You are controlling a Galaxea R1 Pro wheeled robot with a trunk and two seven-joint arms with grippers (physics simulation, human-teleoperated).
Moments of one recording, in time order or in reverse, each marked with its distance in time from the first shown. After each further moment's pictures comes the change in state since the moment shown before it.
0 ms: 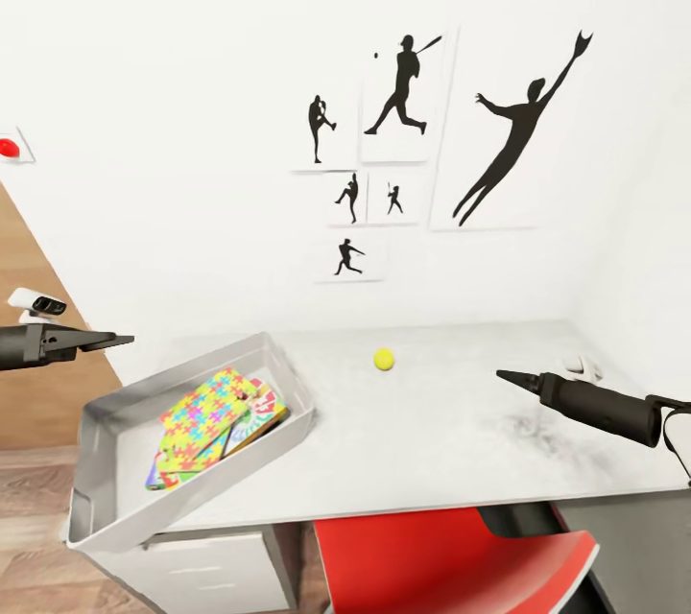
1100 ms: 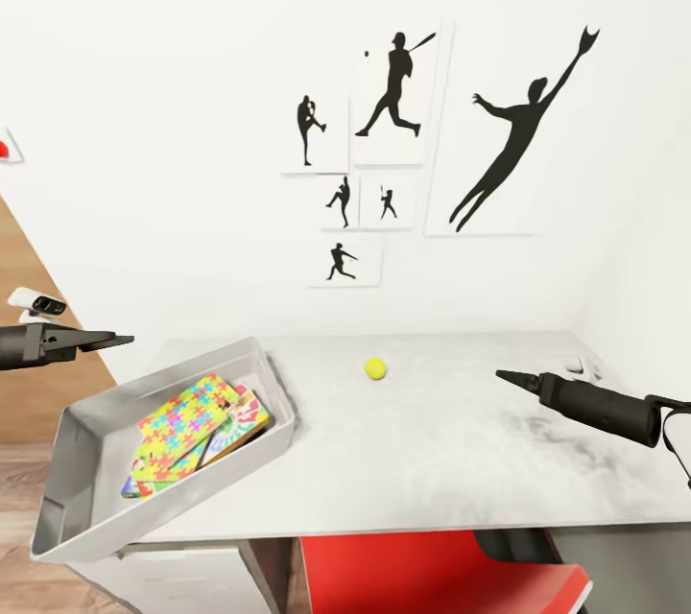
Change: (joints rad) left arm 0.000 0.000 0.001 0.000 -0.001 0.009 0.000; right arm 0.000 0.002 0.000 0.000 0.000 0.001 -0.001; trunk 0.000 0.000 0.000
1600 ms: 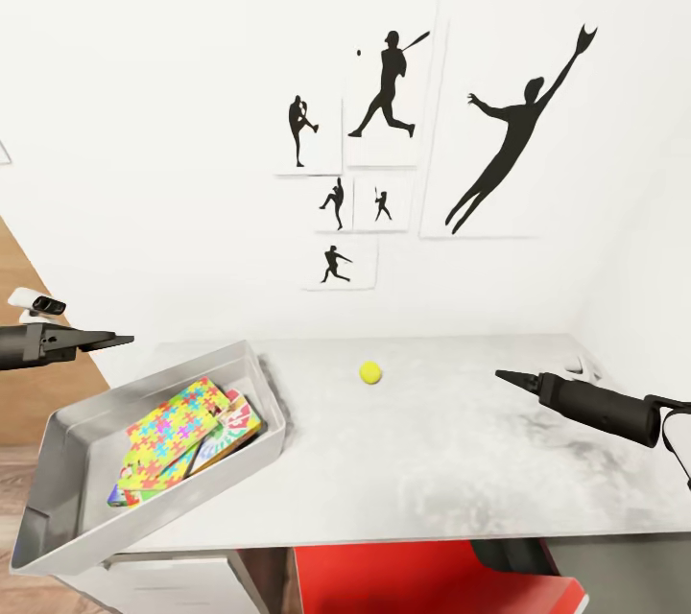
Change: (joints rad) left arm 0.000 0.000 0.000 0.000 0.000 0.000 0.000; right arm 0.000 0.002 0.000 -0.001 0.000 0.000 0.000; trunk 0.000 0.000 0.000
